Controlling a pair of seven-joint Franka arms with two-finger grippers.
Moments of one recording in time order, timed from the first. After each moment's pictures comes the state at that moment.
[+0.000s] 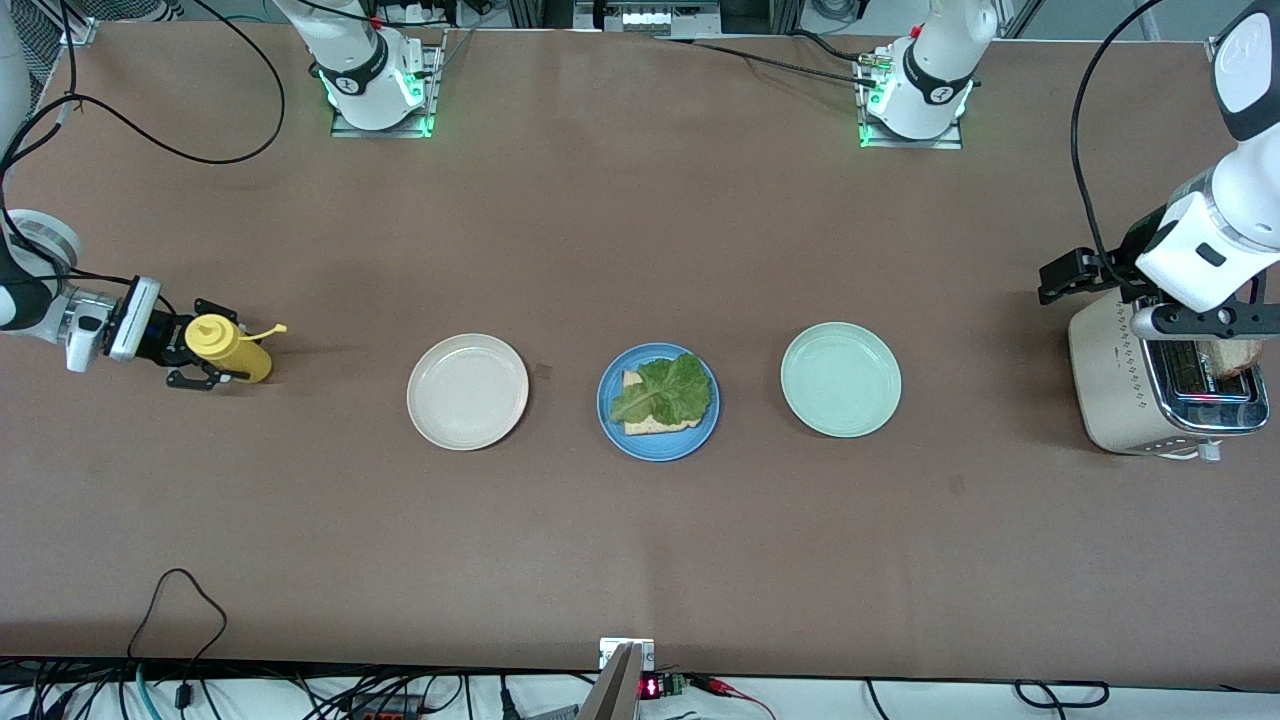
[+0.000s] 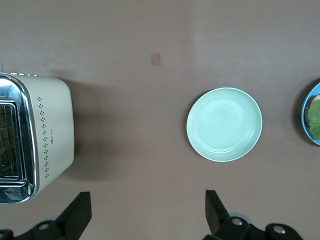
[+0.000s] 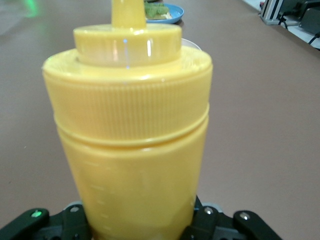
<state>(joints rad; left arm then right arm) 0.11 0.09 -0.15 -1.65 0.00 1.67 -0.07 -0.55 0.60 0.08 -1.84 0.80 1.90 -2.44</state>
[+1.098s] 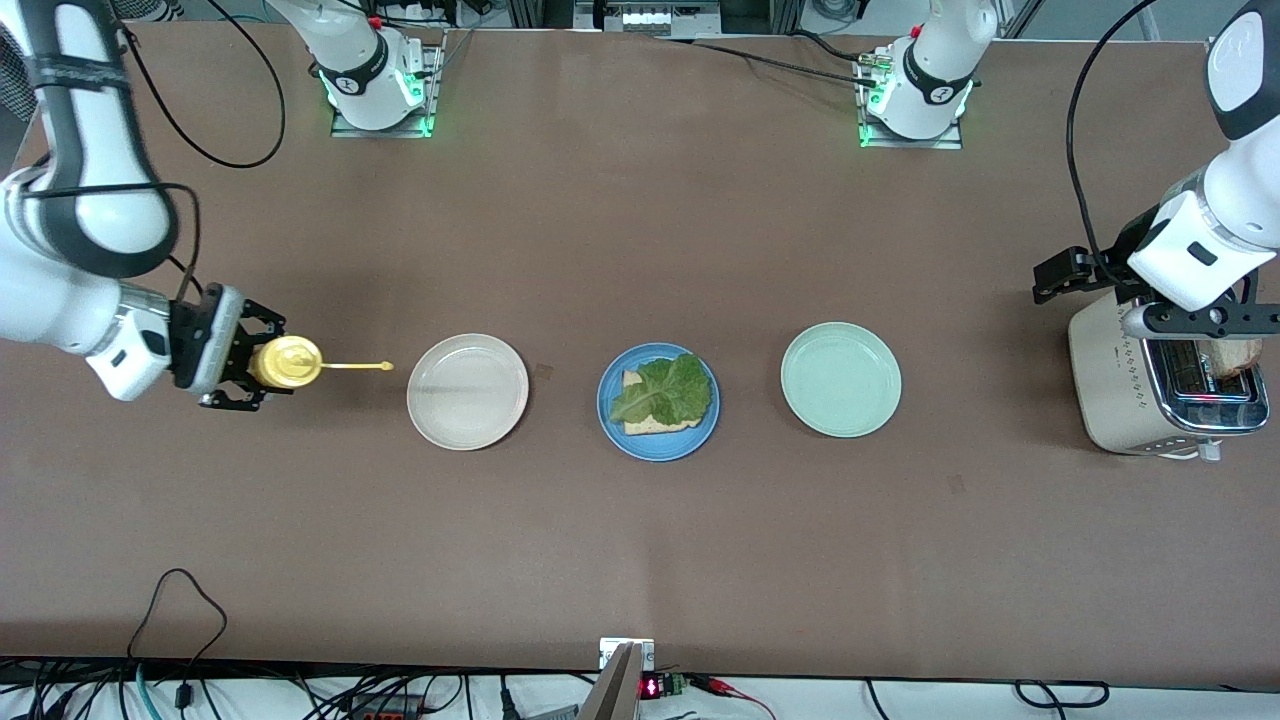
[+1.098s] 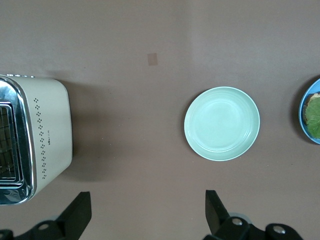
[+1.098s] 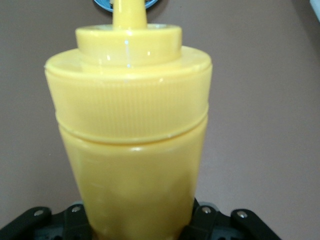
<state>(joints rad) 0.11 0.09 -0.16 -1.65 0.00 1.67 -0.07 -0.11 0.29 0.11 -1.84 0.38 2.08 -1.60</state>
